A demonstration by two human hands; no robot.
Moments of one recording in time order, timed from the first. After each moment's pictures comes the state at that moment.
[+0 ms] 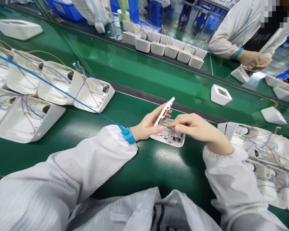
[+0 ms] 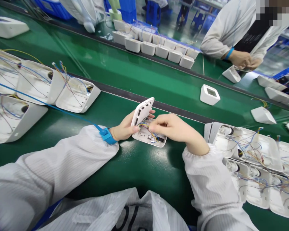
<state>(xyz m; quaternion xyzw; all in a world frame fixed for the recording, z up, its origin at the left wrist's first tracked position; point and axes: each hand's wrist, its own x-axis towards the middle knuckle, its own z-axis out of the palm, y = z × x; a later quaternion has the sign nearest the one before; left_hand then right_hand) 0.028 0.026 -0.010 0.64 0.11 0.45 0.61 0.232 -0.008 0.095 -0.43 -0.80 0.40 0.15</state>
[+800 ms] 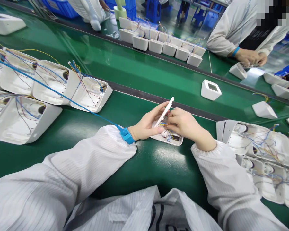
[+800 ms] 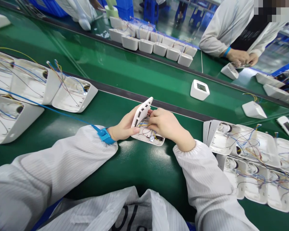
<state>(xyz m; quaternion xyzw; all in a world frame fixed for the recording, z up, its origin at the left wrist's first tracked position) 0.030 0.026 -0.001 0.68 0.08 0.44 0.58 0.225 0.004 0.053 -0.40 -0.90 0.12 0.15</state>
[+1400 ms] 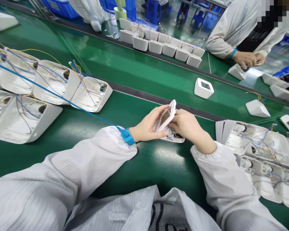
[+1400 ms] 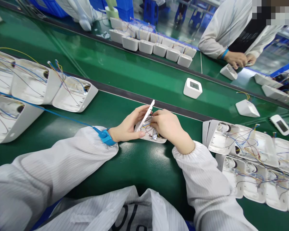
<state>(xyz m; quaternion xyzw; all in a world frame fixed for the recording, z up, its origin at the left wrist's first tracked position) 0.029 0.024 -0.004 0.76 0.14 0.43 0.46 0.222 -0.003 0.055 -0.49 -0.86 0.07 0.08</state>
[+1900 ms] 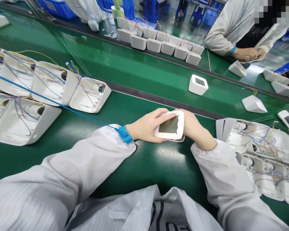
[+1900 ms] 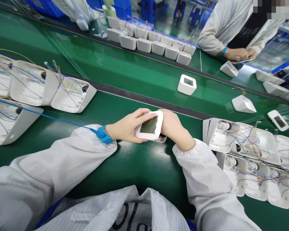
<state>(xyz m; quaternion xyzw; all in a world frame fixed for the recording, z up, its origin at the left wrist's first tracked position) 0.022 0.029 0.012 0.90 0.14 0.31 0.27 0.227 0.005 0.048 -0.52 -0.84 0.11 0.09</state>
